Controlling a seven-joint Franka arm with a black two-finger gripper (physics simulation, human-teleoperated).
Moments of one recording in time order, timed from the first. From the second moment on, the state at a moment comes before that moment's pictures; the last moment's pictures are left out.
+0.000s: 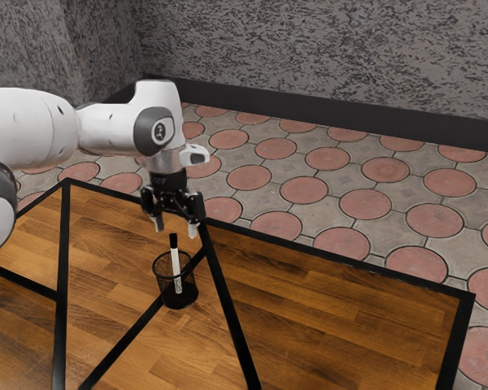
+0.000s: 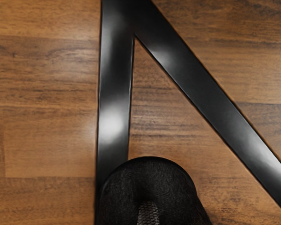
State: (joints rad) arm -0.30 0.40 0.36 -1.71 -0.23 1.85 0.08
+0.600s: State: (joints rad) arm -0.32 0.30 0.36 -1.88 -0.27 2.00 0.02
